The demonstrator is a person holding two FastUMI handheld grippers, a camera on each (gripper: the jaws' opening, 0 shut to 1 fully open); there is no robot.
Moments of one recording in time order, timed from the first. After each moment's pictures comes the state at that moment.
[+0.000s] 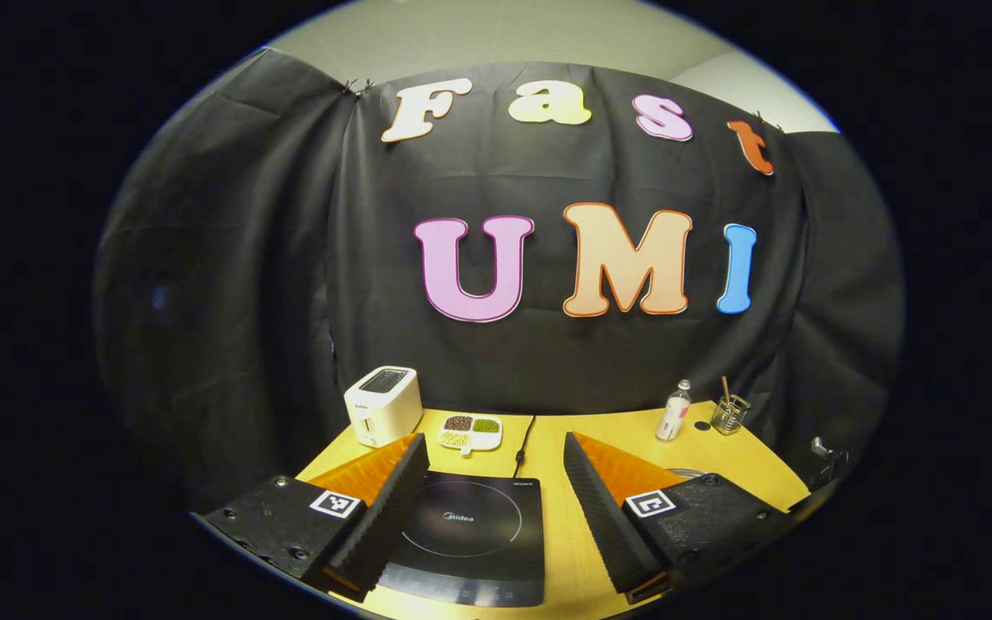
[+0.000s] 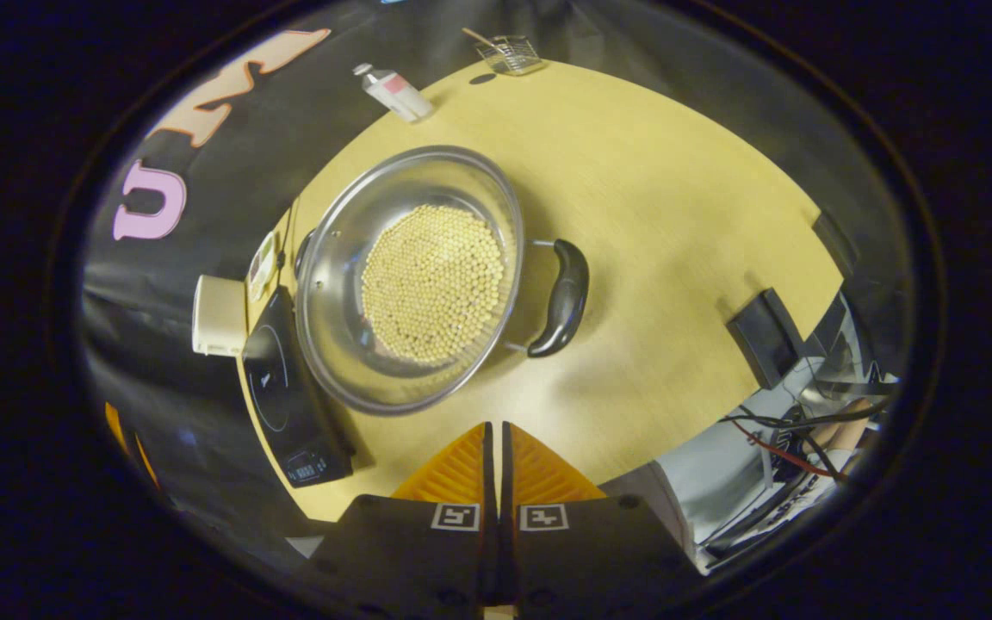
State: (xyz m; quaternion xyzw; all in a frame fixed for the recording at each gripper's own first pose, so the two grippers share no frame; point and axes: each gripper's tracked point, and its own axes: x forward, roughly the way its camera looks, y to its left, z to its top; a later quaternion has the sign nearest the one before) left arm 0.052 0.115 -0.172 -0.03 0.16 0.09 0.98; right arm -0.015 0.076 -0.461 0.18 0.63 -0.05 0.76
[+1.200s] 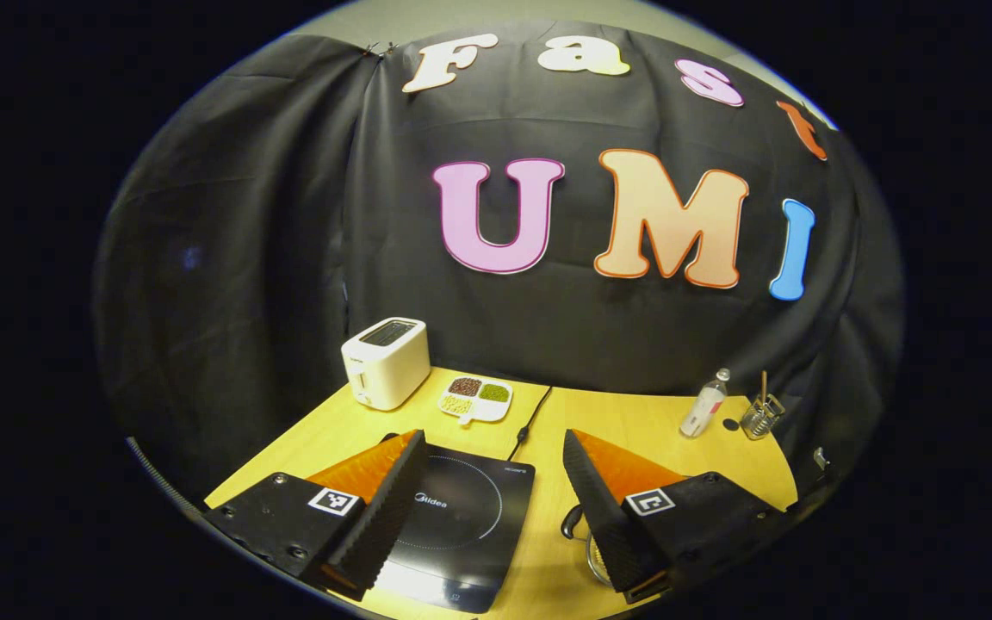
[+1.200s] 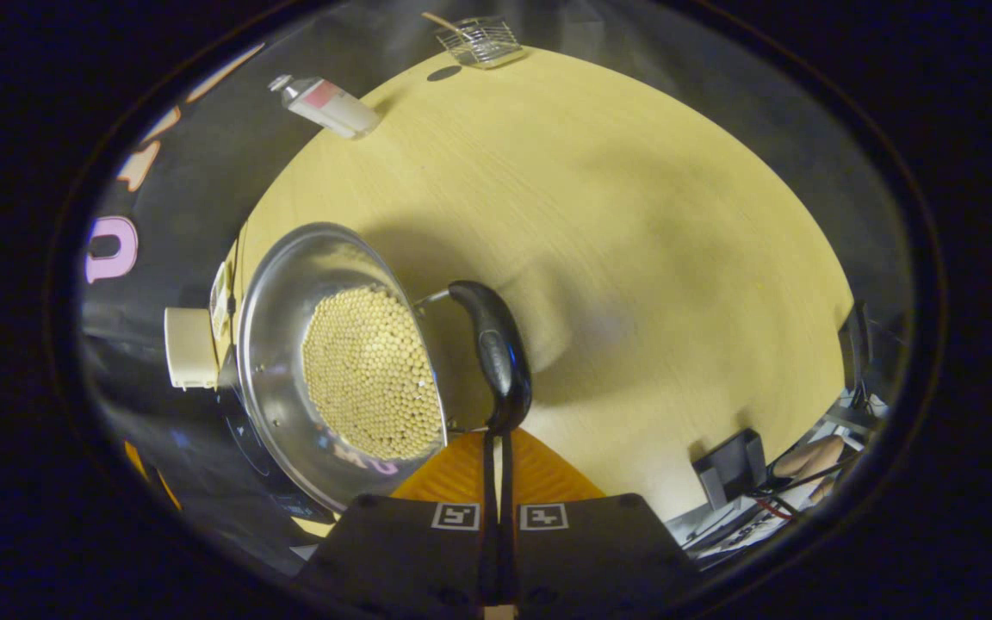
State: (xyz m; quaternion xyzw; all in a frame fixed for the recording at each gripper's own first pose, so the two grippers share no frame) left arm 0.094 0.099 -0.230 -0.06 0.23 0.17 0.96; right arm 0.094 0.010 -0.495 0.16 0.66 -0.06 0.73
